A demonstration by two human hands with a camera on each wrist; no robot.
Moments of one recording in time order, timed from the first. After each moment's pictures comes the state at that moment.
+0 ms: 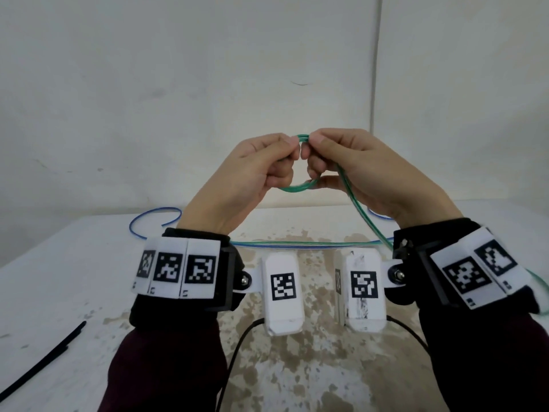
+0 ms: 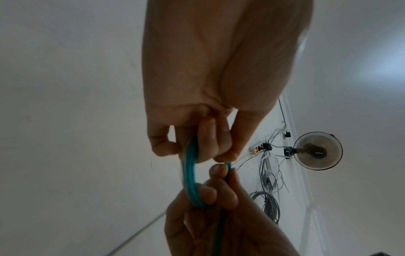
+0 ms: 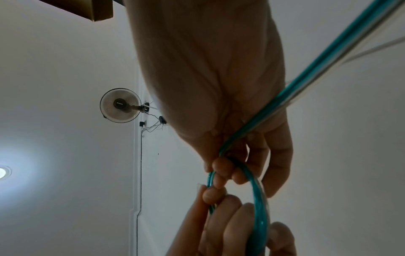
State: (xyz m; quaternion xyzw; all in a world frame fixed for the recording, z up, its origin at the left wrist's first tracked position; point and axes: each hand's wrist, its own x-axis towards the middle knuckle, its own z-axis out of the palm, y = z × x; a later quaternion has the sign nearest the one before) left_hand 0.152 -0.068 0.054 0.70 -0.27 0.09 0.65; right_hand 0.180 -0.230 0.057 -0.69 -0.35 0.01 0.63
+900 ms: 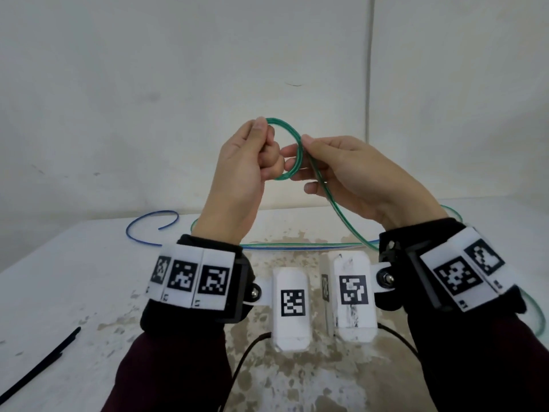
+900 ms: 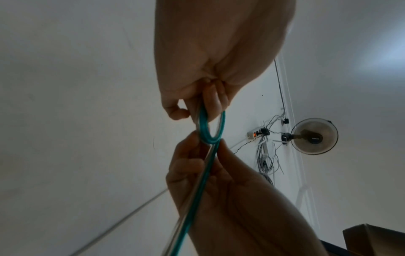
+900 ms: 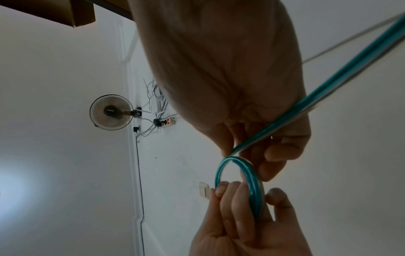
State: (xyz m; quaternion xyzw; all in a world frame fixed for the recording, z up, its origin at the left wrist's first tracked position) left_hand 0.161 -0.084 0.050 0.60 -0.21 0.19 0.75; right_hand 0.182 -0.225 0.056 -0.67 -0.27 0.05 0.69
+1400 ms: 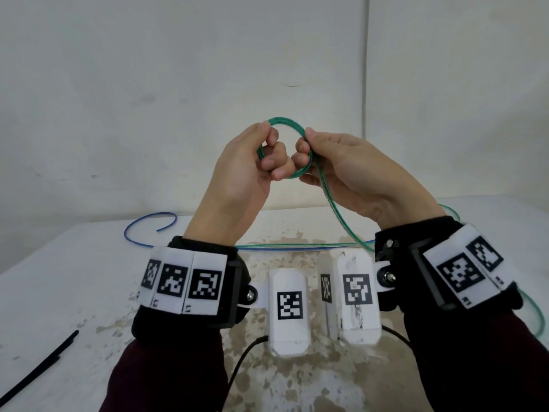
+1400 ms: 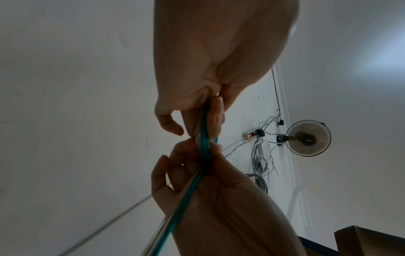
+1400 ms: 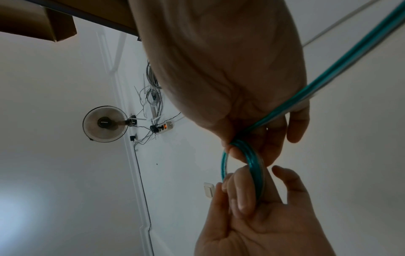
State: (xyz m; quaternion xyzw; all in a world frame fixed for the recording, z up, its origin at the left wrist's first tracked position) left_hand 0.157 -0.086 0.055 0.58 -0.22 0.11 0.78; right_hand 0.185 -0.225 0.057 -0.64 -0.29 0.05 0.70
